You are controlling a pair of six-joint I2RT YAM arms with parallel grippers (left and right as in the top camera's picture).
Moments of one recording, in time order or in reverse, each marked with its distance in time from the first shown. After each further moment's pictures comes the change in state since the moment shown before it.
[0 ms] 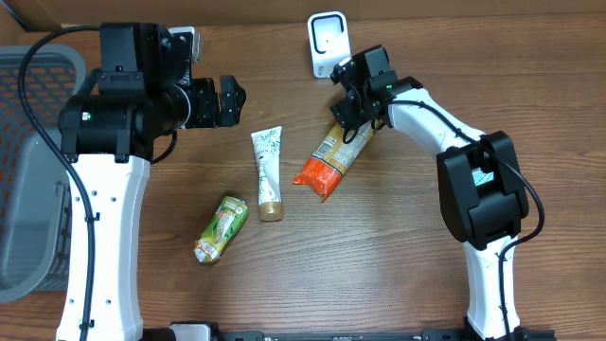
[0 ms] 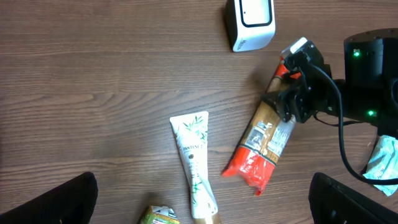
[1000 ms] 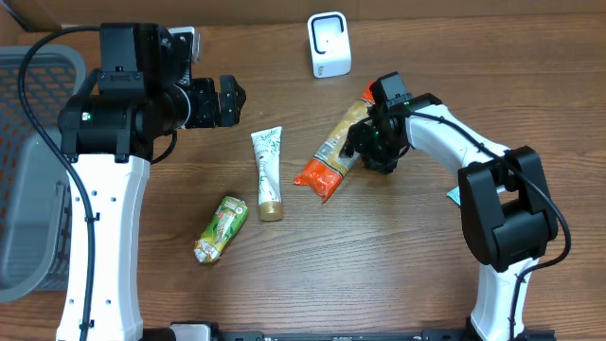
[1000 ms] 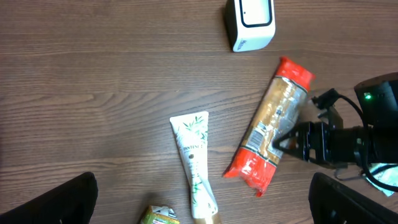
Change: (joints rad) left arm 0.000 0.000 0.000 0.000 0.000 0.000; right arm -0.019 -0.177 -0.249 -0.262 -0.340 0.870
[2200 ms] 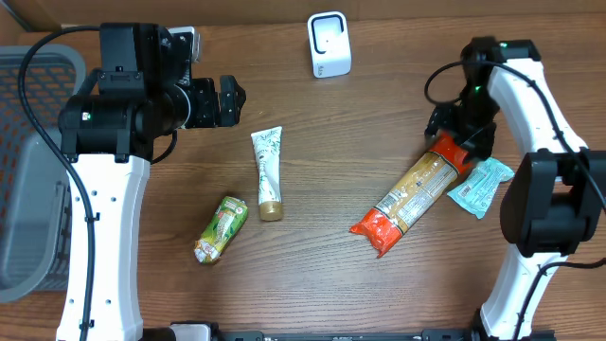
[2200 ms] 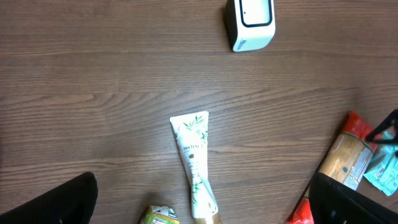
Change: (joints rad) left arm 0.000 0.000 0.000 0.000 0.000 0.000; right arm -0.311 0.024 0.332 -0.699 0.269 -0.184
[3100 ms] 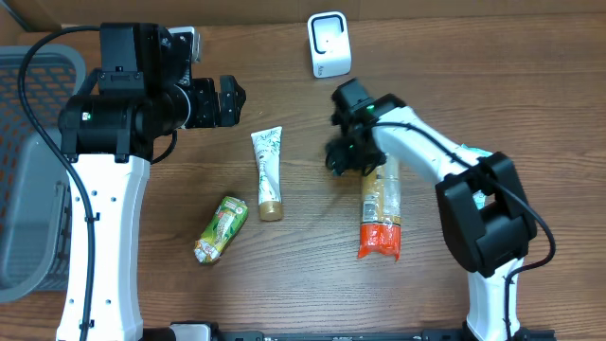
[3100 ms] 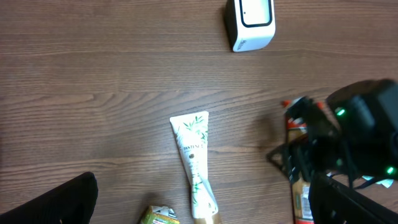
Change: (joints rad) left arm 0.000 0.000 0.000 0.000 0.000 0.000; right arm 0.441 -0.003 -0.226 0.580 0.021 -0.210
